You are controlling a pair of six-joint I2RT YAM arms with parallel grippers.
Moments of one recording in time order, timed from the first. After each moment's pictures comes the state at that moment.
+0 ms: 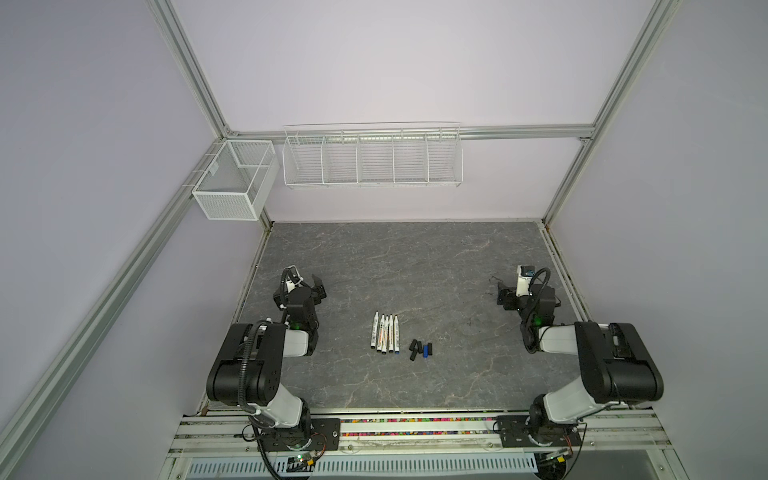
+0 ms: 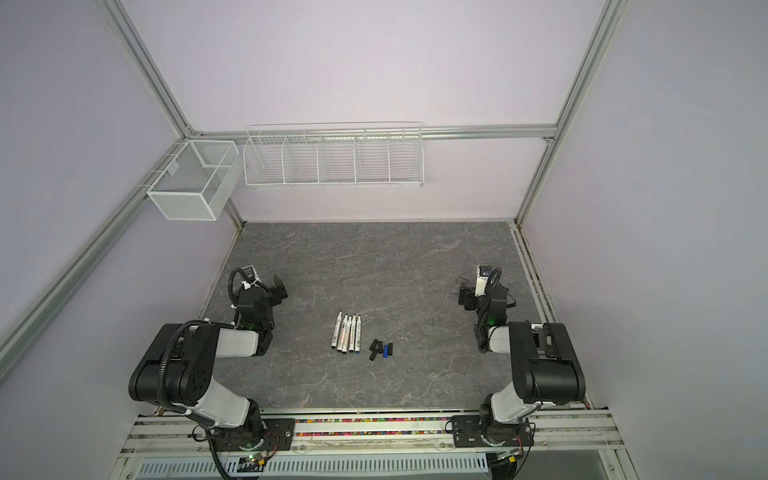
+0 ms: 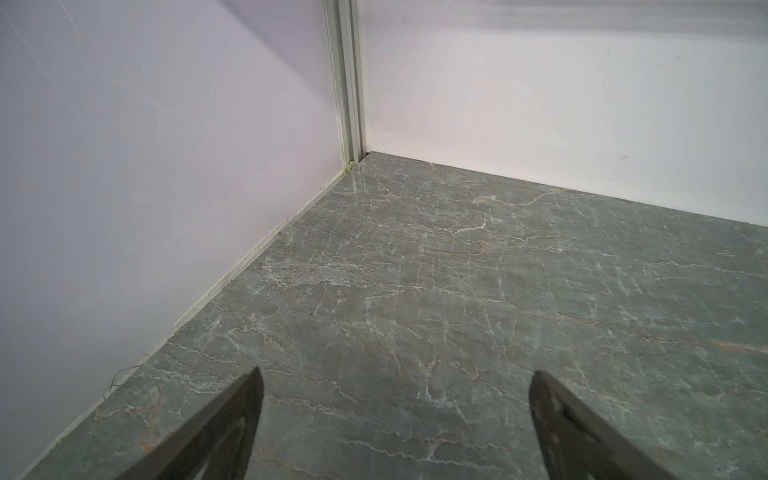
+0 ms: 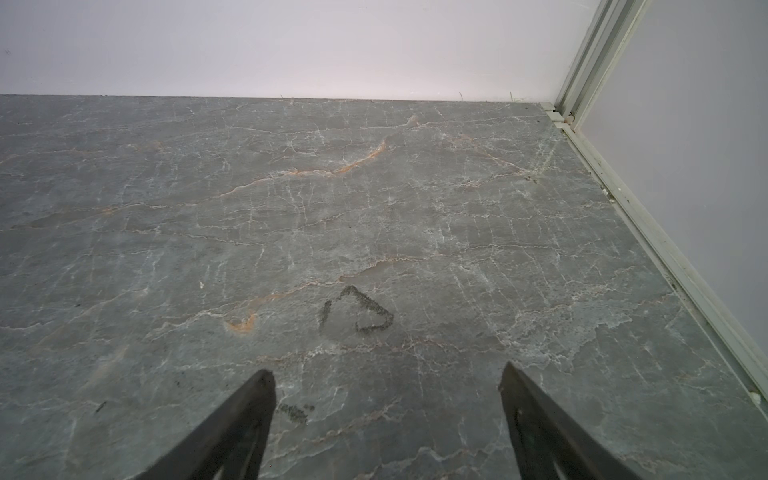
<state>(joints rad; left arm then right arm) -0.10 1.58 0.39 0.95 -0.41 -0.10 -0.02 1.56 0.41 0.77 -0.04 -0.01</state>
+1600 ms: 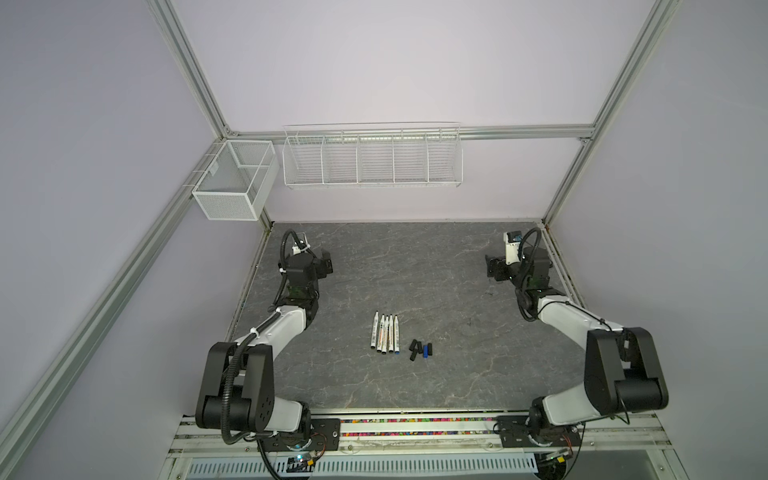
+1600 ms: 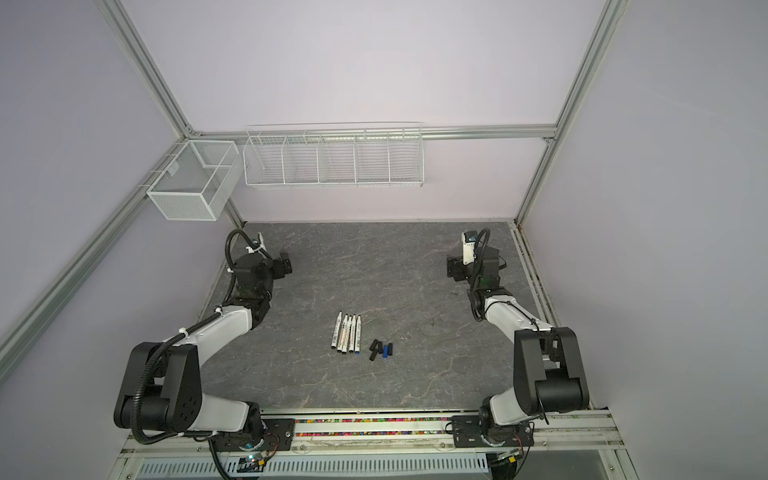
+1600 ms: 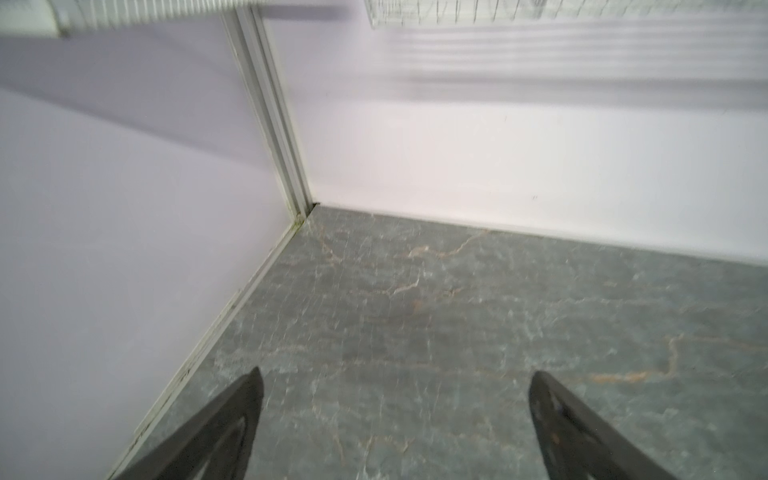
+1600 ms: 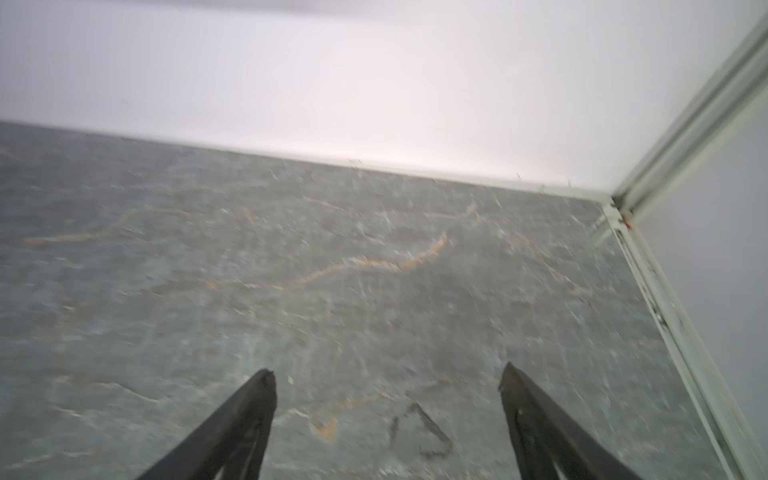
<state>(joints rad) -0.15 1.43 0.80 0.36 -0.32 -0.07 0.12 1.49 0.82 0.28 -0.06 -0.02</state>
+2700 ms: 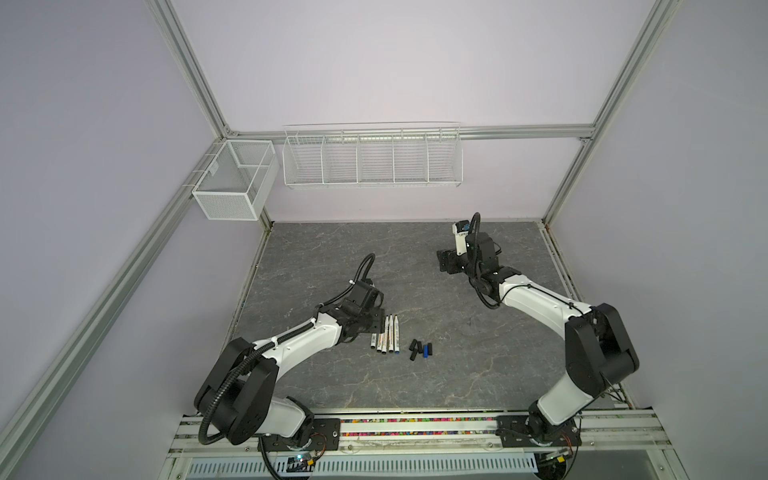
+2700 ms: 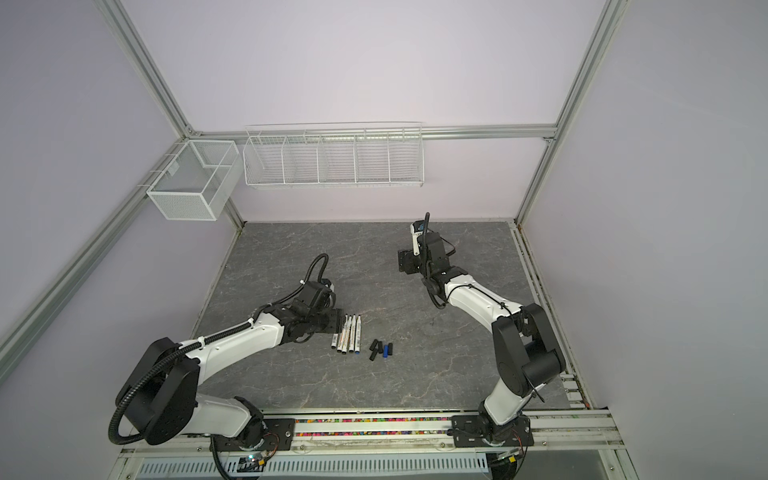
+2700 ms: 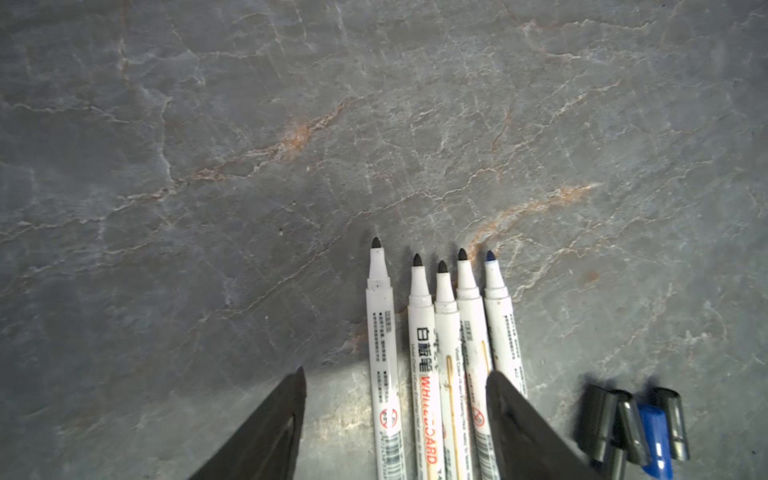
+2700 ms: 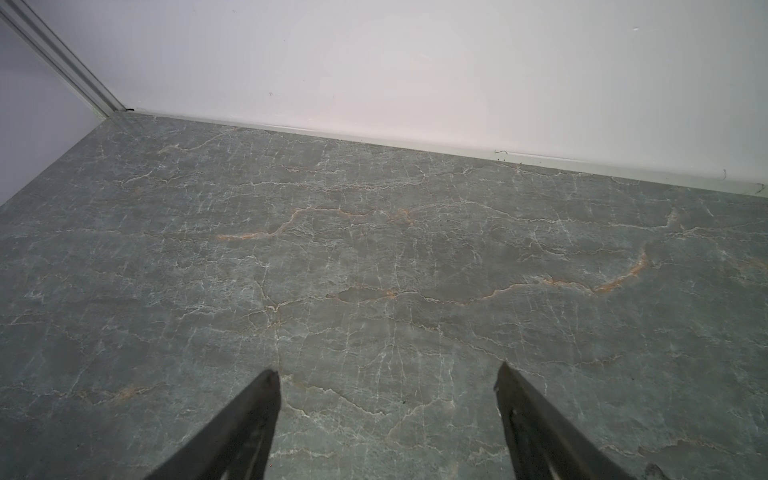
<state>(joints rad) -0.65 1.42 0.76 -0.35 -0.05 -0.46 0.45 1.66 1.12 0.02 0.08 0.17</state>
